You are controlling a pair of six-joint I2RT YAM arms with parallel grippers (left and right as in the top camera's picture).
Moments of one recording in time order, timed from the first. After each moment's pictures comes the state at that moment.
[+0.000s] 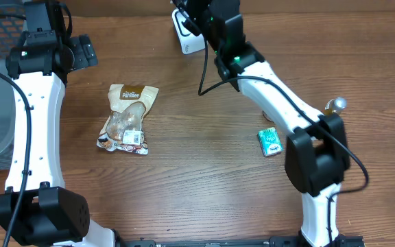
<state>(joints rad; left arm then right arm) 0.11 1.73 1.74 -0.92 -0.26 -0.18 0.48 2.16 1.80 0.30 0.05 -0.54</state>
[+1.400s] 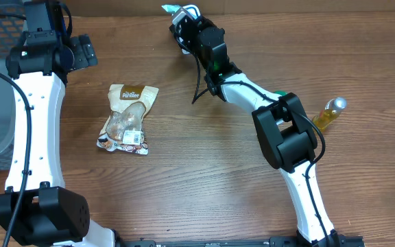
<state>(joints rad) 0.11 1.73 1.74 -0.92 -0.26 -0.18 0.48 2.45 1.80 0.59 0.09 -0.58</state>
